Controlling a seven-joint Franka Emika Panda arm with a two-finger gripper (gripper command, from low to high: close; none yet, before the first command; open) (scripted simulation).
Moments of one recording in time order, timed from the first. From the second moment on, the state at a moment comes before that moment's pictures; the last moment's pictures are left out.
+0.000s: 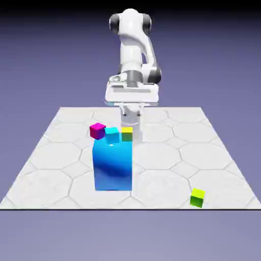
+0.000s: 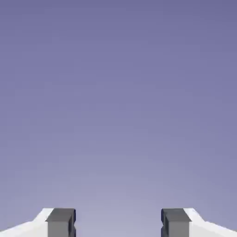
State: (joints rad) arm 0.03 -0.53 0.01 -2.78 -0.01 3.02 0.79
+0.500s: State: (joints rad) arm 0.22 0.02 0.07 -2.41 -0.07 2.77 1.34
